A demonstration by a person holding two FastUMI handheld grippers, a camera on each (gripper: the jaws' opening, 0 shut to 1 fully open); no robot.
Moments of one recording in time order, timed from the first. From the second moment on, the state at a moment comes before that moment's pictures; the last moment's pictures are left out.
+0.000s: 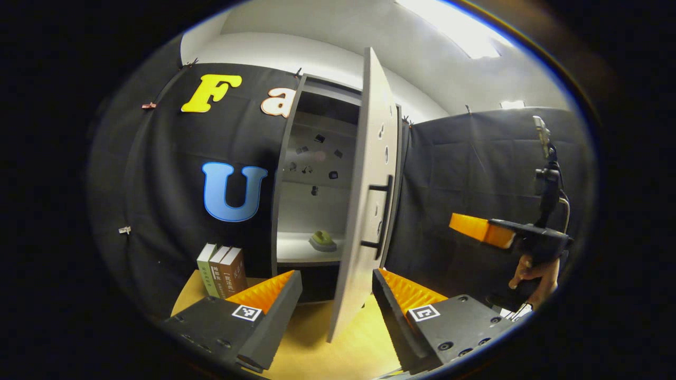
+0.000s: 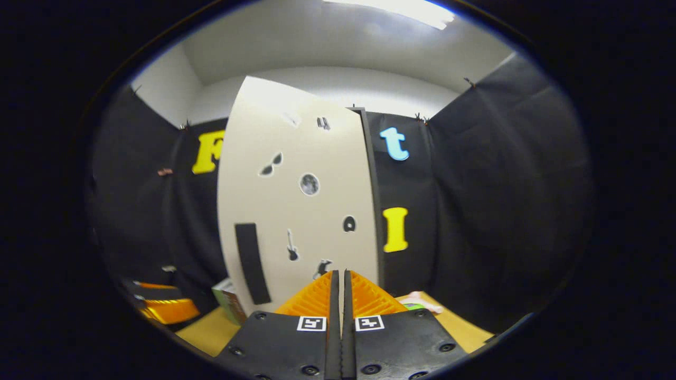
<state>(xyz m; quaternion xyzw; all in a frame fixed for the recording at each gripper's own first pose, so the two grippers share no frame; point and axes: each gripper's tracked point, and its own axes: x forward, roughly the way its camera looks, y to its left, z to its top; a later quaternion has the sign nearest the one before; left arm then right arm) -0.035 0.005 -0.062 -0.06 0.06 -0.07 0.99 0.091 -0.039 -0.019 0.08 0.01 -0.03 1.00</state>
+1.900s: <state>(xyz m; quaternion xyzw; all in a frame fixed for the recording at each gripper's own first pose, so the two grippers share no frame) -0.080 0.252 -0.097 -0.06 0.10 0.21 0.97 0.300 0.138 -0.128 0.00 0.08 0.03 1.00</state>
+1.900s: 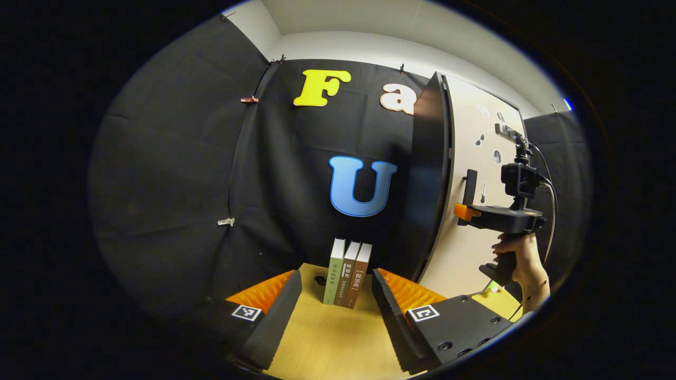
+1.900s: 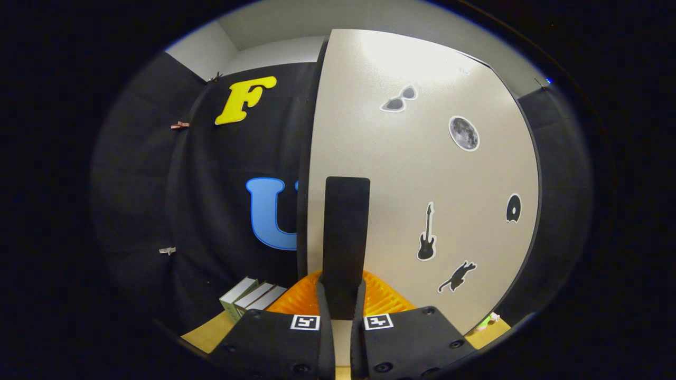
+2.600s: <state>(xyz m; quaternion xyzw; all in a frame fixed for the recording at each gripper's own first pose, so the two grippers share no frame) -0.095 0.135 -0.062 -0.03 0.07 0.12 0.99 0.126 0.048 -0.096 0.00 0.10 0.06 0.99</state>
